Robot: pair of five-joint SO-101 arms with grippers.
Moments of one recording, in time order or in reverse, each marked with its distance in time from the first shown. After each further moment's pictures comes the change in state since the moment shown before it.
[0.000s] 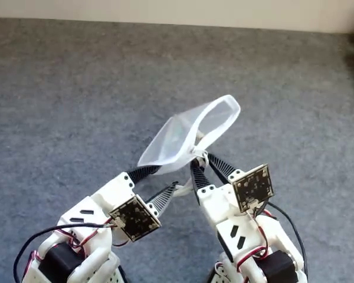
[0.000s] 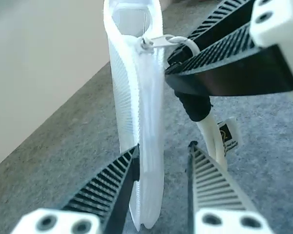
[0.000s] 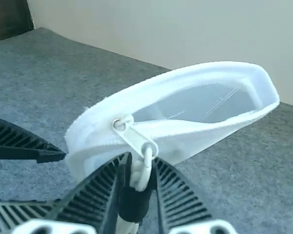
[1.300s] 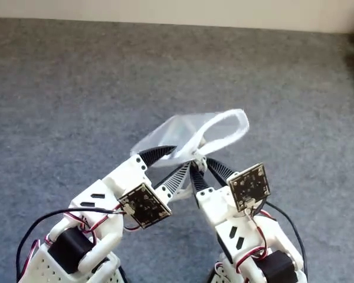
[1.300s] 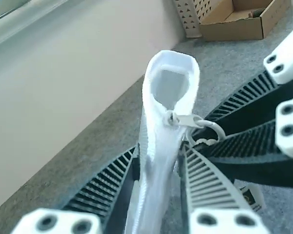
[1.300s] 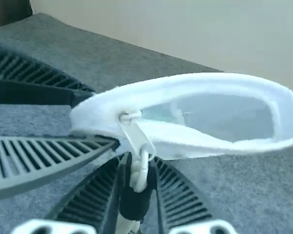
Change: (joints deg) left arm 0.6 15.7 -5.3 -18.2 0.0; right arm -0.4 0.0 -0.1 3.2 0.0
